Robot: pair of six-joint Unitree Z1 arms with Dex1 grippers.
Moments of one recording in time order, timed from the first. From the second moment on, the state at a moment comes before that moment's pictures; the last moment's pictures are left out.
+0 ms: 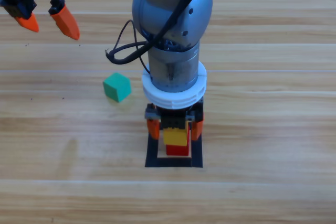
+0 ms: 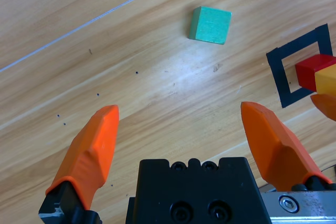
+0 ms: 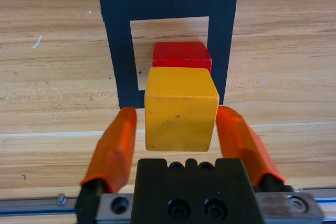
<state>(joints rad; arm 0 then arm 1) -0.26 1.92 -1.78 1.14 -0.15 0.06 1.04 2.56 -2.49 1.49 -0.03 1.07</state>
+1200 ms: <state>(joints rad) -0.57 2.25 -1.91 1.13 0.05 -0.07 0.83 1.83 -1.36 0.70 0.11 0.09</state>
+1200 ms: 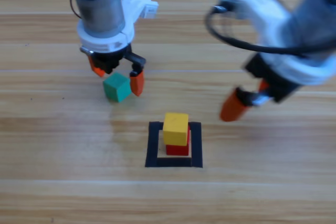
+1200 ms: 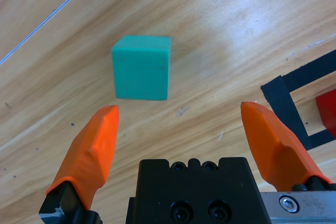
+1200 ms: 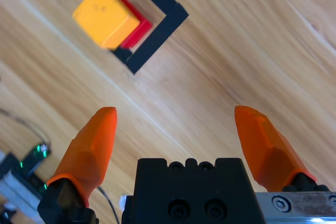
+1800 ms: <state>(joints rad) -0.52 2.34 -2.00 1.12 0.09 -0.06 0.79 1.54 -1.21 0.60 0.21 -0.10</state>
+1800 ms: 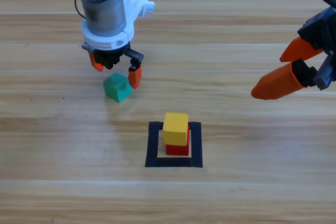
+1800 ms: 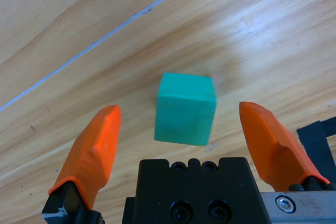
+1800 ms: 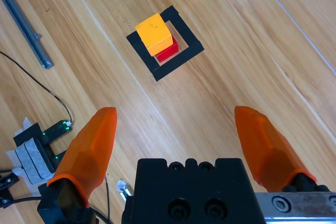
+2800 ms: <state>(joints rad) -0.49 2.36 -1.94 1.05 0.06 -0.05 0.79 1.54 -1.20 0.58 0.23 -0.12</state>
